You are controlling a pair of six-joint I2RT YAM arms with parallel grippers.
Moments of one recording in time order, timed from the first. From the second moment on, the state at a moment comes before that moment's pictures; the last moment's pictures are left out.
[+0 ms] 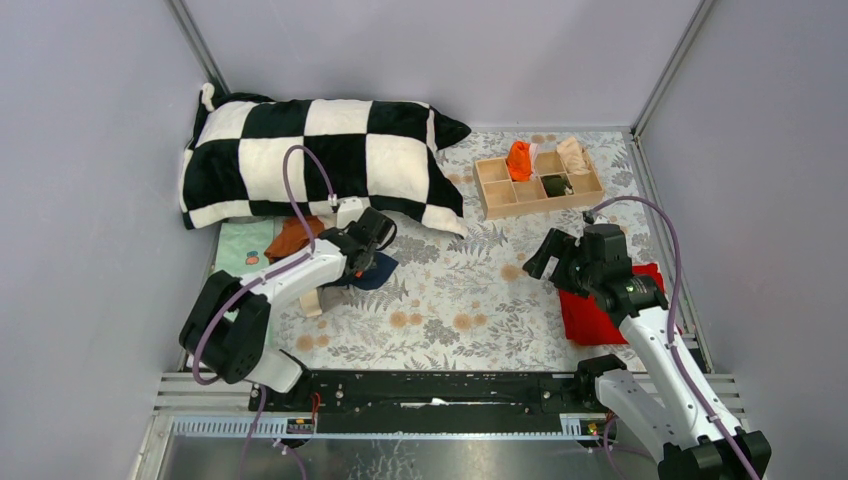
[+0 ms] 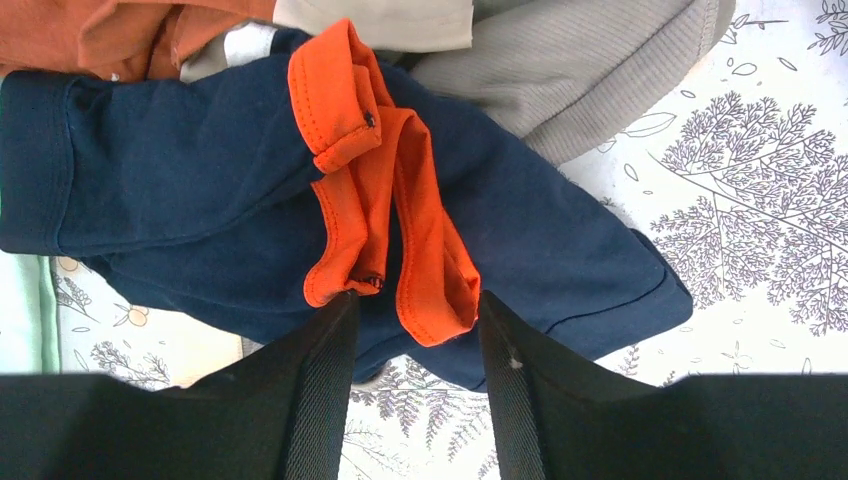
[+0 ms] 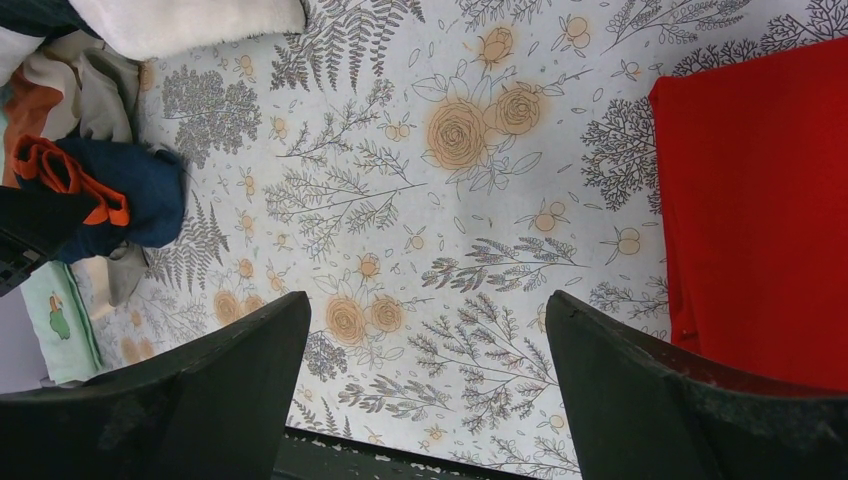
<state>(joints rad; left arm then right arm) -0.56 1.47 0.88 -0.57 -0.56 -0.71 0.22 0.80 0.69 -0.67 -0.12 0.60</state>
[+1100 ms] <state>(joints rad) -0.55 1.17 1.31 -0.80 -0.54 -0.63 0.22 0.77 0.69 -0.67 -0.12 0.59</state>
